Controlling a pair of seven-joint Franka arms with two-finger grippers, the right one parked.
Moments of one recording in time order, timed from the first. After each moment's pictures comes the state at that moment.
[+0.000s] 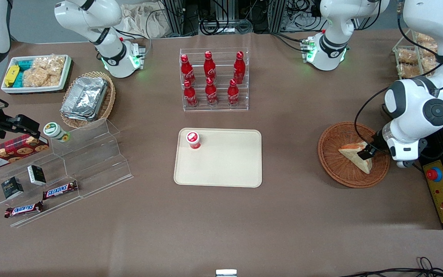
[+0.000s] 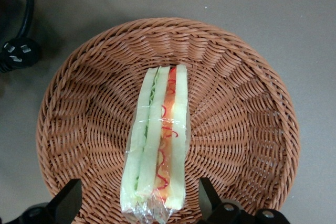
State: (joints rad) arm 0.06 0.19 0.01 -2.19 0.04 2.35 -0.75
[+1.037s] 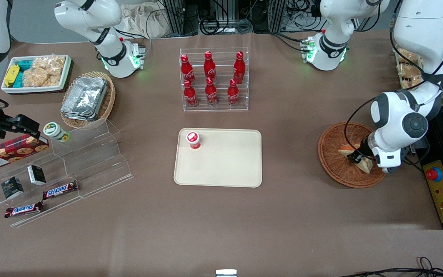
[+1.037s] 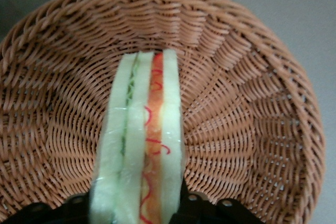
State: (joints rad) arm 0.05 0.31 -0.02 -2.18 0.03 2.45 -0.83
